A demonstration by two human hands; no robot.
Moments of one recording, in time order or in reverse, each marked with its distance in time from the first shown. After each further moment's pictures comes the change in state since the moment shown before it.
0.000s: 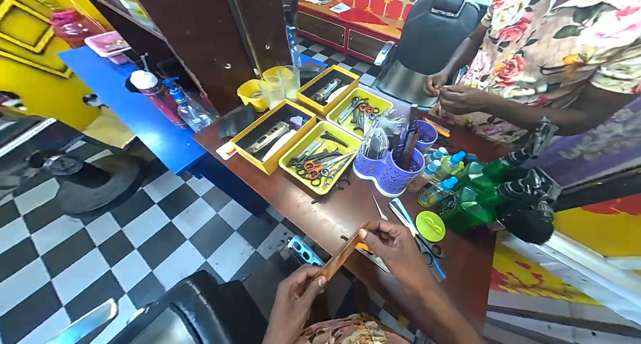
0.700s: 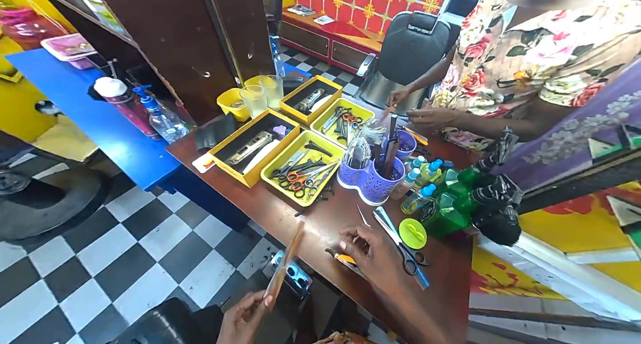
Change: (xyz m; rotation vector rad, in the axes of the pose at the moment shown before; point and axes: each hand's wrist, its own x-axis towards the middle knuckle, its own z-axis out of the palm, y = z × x) left_hand -0.009 -0.051 -0.073 0.213 0.095 -0.140; right_hand 0.013 0.021 -0.004 -0.366 -0.027 -0.024
